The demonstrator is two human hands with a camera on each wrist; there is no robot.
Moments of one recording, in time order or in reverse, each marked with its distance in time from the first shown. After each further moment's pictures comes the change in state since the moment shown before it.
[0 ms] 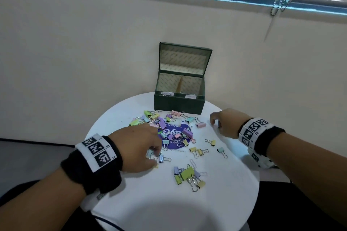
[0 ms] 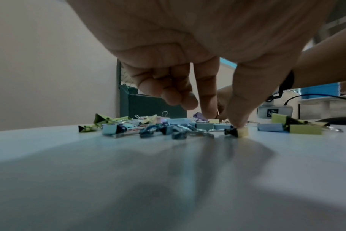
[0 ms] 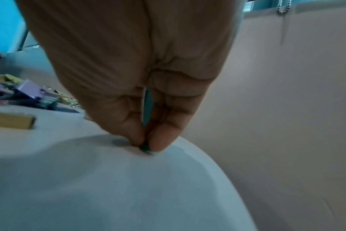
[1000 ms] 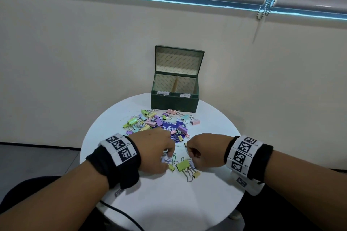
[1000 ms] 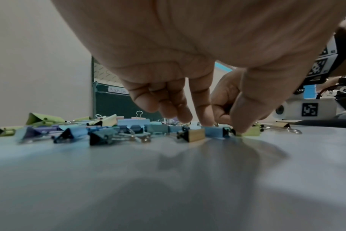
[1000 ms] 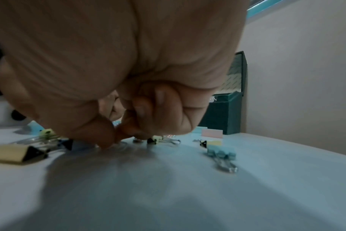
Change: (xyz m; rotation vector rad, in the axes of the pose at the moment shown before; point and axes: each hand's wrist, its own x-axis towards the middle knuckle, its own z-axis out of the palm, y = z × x) left_hand 0.012 0.047 0.003 0.007 -0.095 0.034; right_hand -0.085 -0.077 0.013 0.138 -0.114 -0.326
